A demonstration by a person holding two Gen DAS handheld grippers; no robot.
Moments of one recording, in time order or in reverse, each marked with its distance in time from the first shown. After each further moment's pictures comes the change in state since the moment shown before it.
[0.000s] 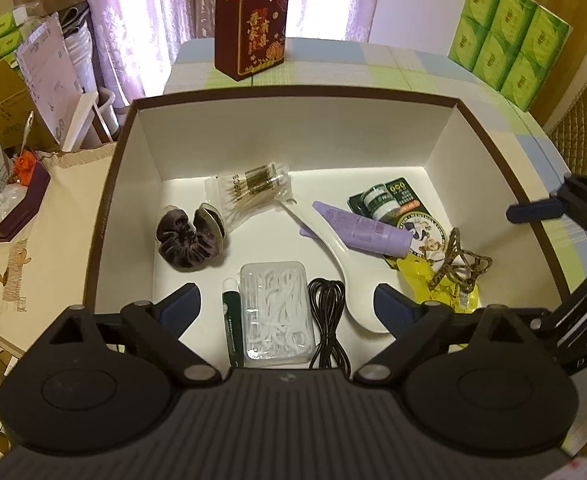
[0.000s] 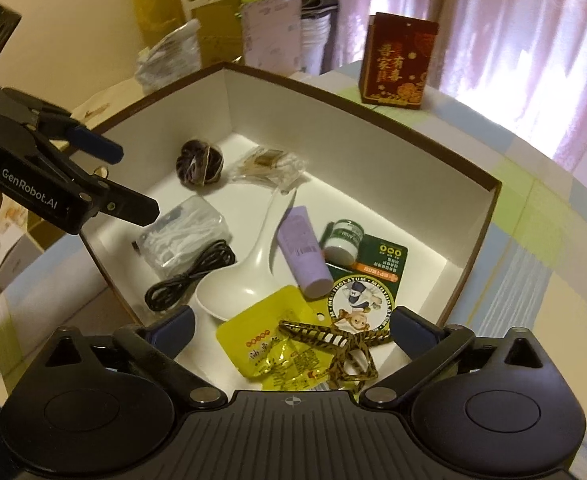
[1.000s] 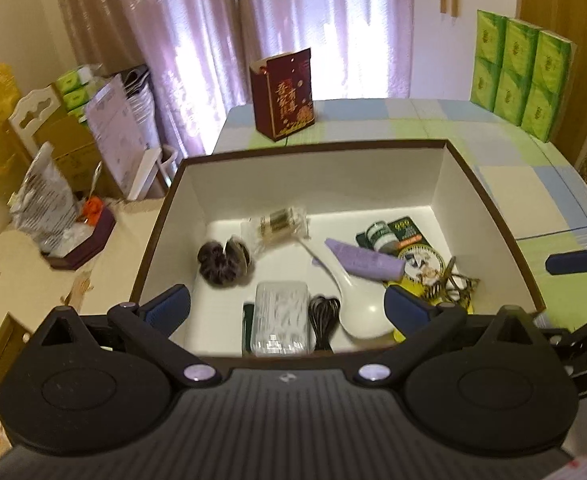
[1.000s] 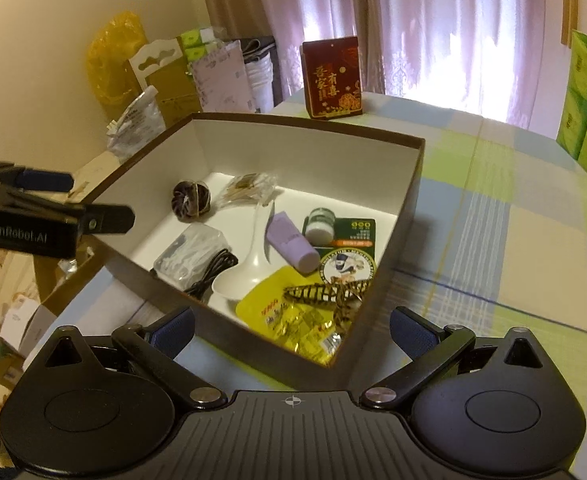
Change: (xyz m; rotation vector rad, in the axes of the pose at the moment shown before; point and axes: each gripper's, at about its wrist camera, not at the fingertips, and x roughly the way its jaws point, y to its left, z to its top) left arm -0.067 -0.068 -0.034 -0.006 -0.179 0.215; right arm -0.070 0.000 -0.053 0.225 -0.137 -0.012
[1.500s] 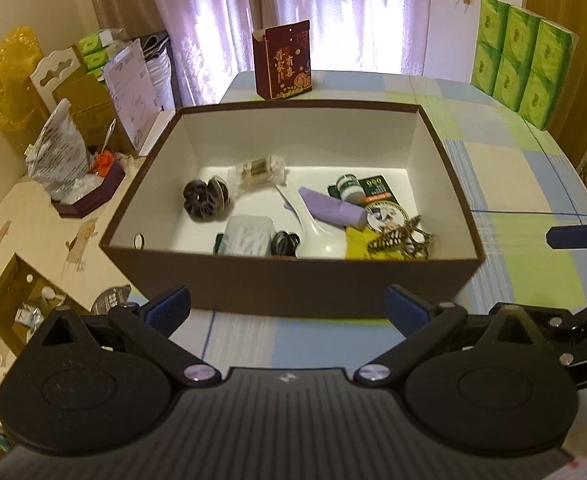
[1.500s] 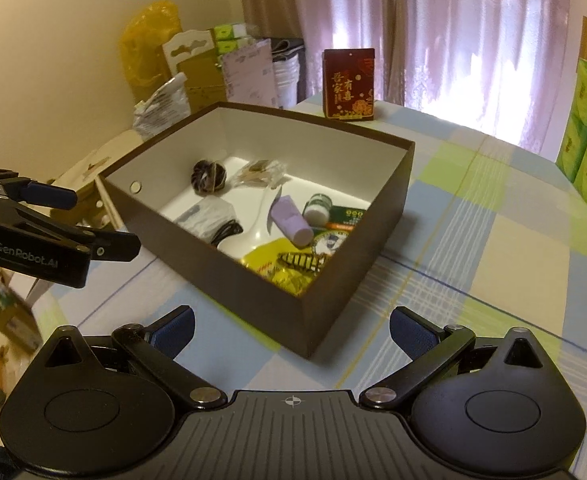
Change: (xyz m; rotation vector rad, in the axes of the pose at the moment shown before) left arm -0.041 -0.053 -0.035 -0.079 0.078 0.040; right arm -0.047 -0.012 -0.032 -0.127 0.000 0.034
